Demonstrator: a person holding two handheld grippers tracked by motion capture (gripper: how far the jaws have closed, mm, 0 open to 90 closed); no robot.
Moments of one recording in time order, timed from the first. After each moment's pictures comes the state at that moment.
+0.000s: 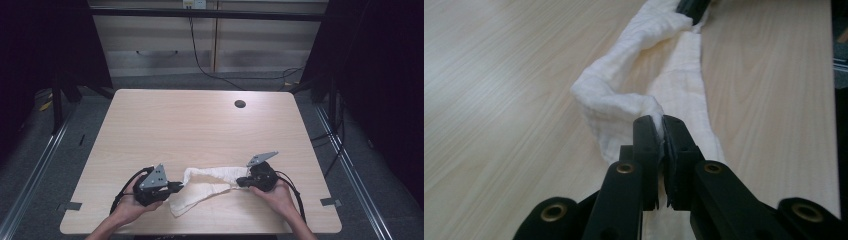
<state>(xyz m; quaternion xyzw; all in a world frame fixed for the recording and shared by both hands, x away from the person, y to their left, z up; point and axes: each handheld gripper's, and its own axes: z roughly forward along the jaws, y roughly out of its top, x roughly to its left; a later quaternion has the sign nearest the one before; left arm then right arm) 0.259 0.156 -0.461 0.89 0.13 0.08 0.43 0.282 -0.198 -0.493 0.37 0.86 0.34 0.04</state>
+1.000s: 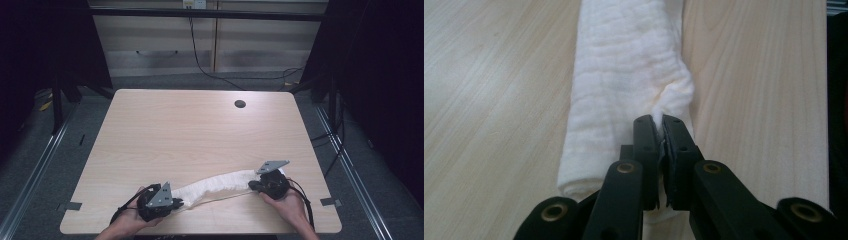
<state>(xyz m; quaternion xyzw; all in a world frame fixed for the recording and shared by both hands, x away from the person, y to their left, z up) 0.239 0.155 -0.494 0.92 0.10 0.08 0.37 0.252 -0.222 -0.488 0.39 0.86 0.30 0.11</state>
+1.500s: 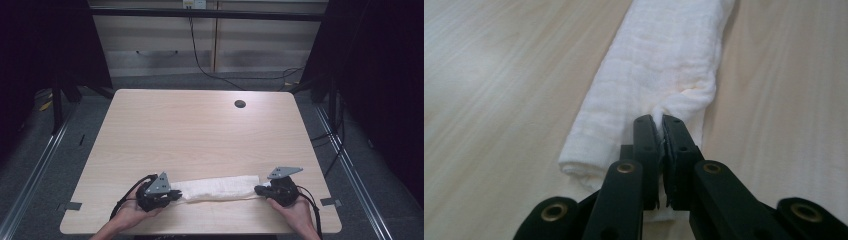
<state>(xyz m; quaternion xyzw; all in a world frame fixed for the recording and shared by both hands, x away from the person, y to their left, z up) 0.269 0.161 -0.497 0.91 0.15 0.07 0.38 0.237 -0.241 -0.493 0.42 0.84 0.34 0.09</state>
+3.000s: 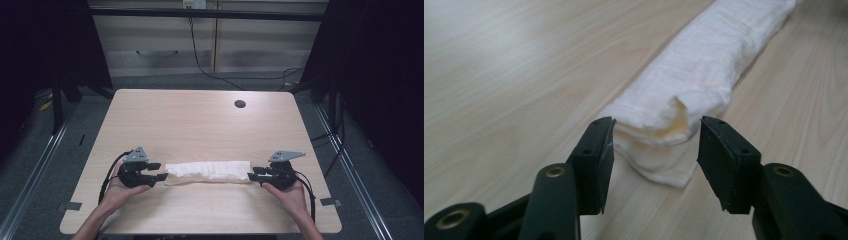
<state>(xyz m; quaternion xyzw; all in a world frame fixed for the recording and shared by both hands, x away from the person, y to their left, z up) 0.314 0.214 -0.469 0.85 0.29 0.07 0.43 0.266 -0.241 -0.468 0.42 0.80 0.42 0.10</state>
